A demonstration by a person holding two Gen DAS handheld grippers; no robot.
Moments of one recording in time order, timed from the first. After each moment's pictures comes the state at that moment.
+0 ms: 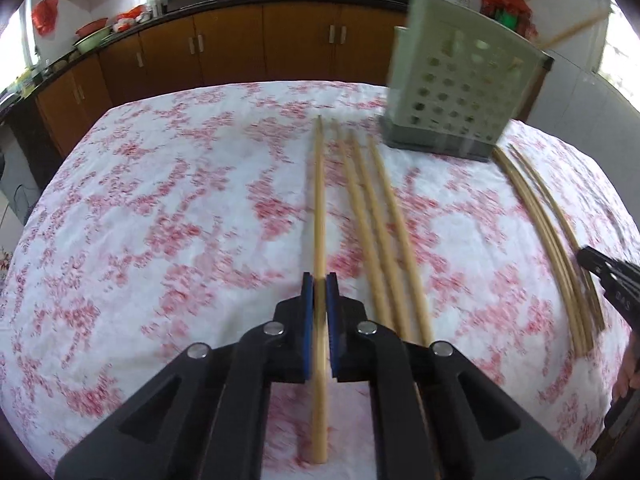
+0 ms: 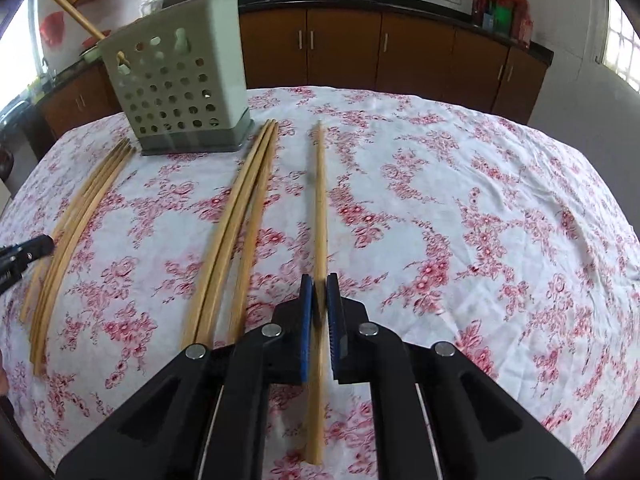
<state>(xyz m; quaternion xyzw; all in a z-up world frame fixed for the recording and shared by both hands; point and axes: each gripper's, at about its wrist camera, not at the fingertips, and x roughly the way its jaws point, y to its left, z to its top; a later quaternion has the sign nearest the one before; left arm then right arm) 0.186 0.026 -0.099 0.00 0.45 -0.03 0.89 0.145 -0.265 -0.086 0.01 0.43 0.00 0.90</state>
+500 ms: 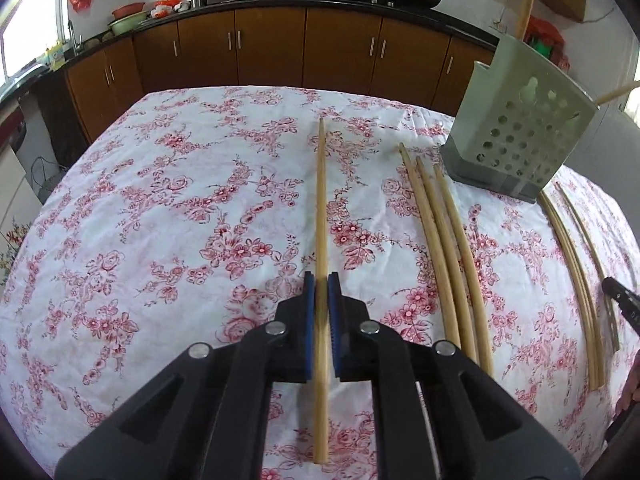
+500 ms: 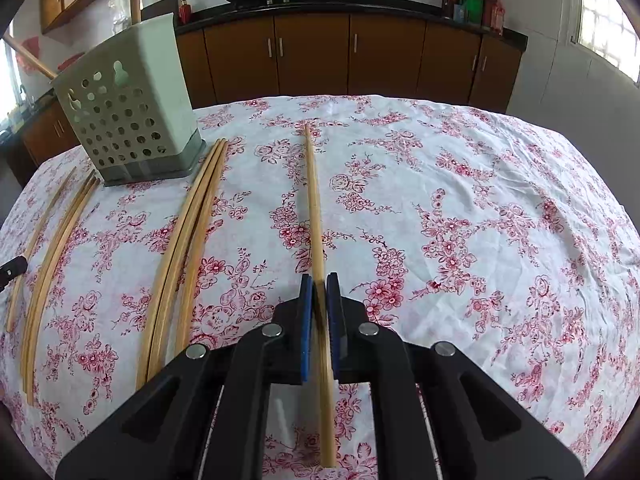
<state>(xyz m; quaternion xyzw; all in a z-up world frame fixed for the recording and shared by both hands) 0.193 0.068 -0.099 -0.04 0.43 0.00 0.90 0.156 -0.298 -0.088 0.04 0.43 -0.04 0.90</state>
